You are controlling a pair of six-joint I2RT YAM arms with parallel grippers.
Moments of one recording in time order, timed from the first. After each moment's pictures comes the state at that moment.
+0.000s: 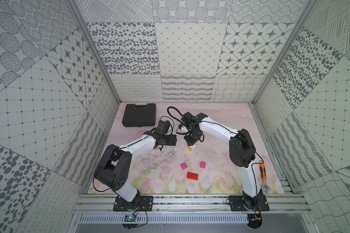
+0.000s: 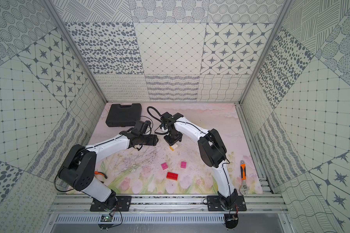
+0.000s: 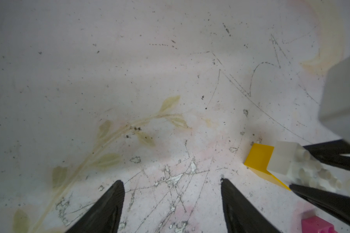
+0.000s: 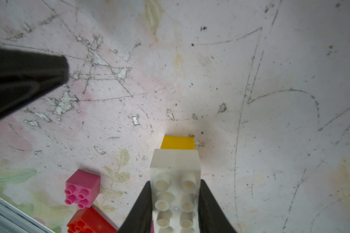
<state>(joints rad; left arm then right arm) -0.48 1.60 0.95 -0.32 0.08 -0.33 0.72 2.14 1.82 -1.14 -0.08 -0.07</state>
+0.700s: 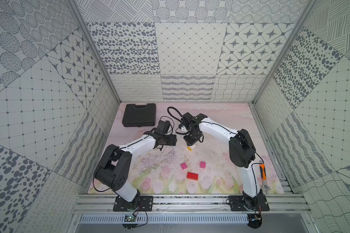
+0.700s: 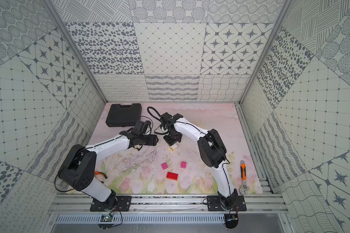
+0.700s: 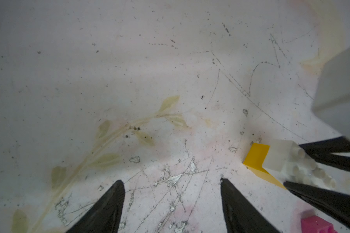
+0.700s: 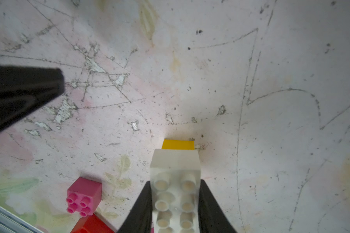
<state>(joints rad) -0.48 1.60 0.95 -0.32 0.08 -0.33 0.73 2.14 1.81 -1.11 -0.07 -0.02</state>
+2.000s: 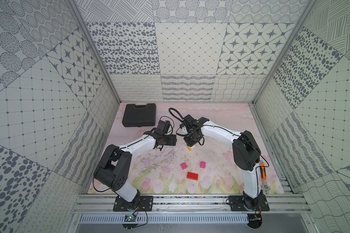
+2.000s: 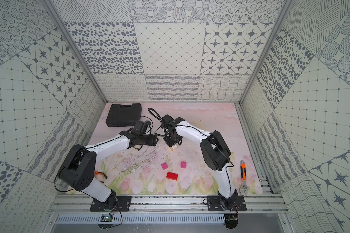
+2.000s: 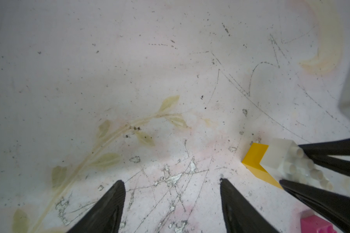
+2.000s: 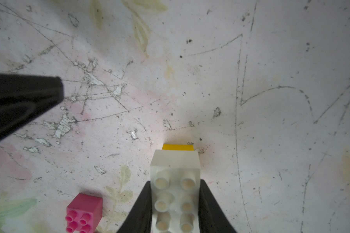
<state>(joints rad) -0.48 1.60 0.95 -0.32 0.08 -0.33 0.74 2.06 1.66 -0.95 -0.02 0.07</state>
